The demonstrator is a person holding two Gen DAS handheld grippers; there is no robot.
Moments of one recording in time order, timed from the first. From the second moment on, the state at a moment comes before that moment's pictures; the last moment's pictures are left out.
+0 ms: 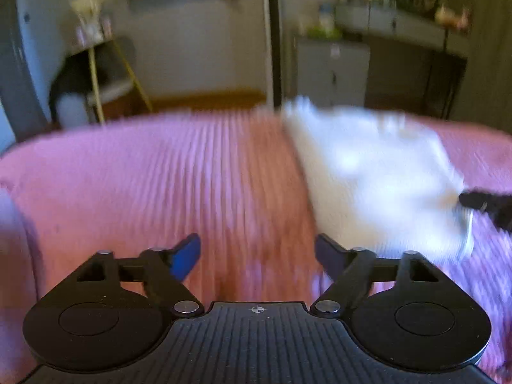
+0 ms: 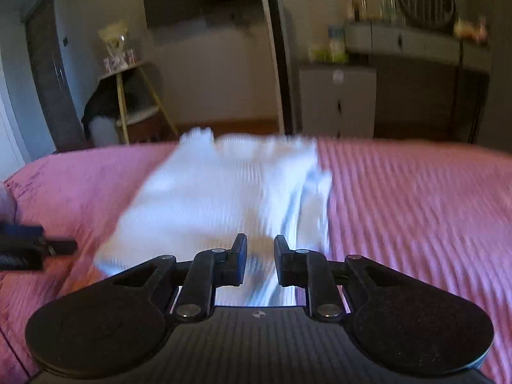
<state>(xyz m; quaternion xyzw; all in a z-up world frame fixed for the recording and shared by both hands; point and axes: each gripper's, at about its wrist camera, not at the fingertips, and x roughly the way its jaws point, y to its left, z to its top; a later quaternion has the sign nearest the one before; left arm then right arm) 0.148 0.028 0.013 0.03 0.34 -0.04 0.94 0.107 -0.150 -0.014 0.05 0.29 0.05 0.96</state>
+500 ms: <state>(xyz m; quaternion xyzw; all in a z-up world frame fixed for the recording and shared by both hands) 0.215 -0.018 -0.050 0.01 0.39 -0.10 0.91 0.161 -0.136 -0.051 -0.02 0.33 0.06 0.94</state>
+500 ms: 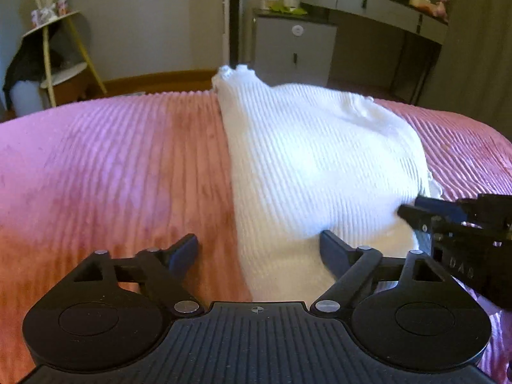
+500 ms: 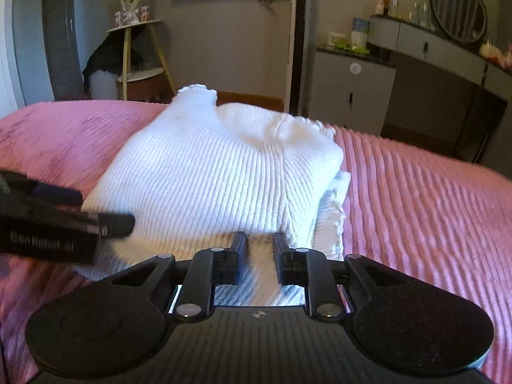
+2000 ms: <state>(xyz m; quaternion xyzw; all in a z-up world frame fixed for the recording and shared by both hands) 0.215 0.011 -0.018 -0.08 0.37 -0.07 0.92 0.143 -0.149 -0.028 -0.04 0.28 0.05 0.96</state>
